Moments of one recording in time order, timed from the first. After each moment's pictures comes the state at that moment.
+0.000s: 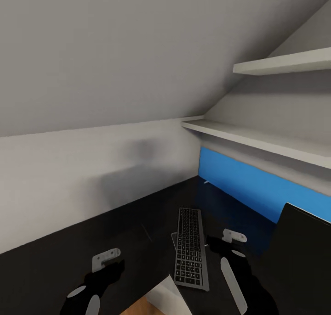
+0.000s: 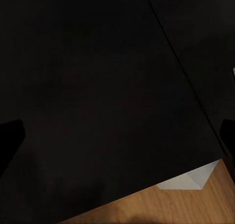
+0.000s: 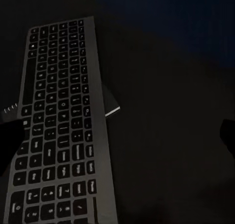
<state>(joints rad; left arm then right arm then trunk) 0.00 -0.17 0.03 -1.57 0.20 0.63 0.26 -0.31 0.07 0.05 -1.19 -0.28 0.47 -0.37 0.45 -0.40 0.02</state>
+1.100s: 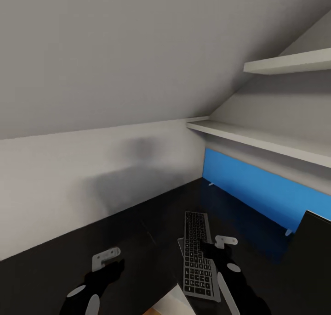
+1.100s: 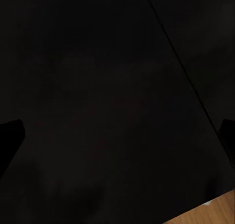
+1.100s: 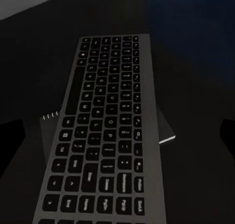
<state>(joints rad) 0.00 -0.17 0.03 -1.58 0.21 0.63 0.26 -0.32 0.07 0.04 -0.97 -0.10 0.18 -0.15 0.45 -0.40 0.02</state>
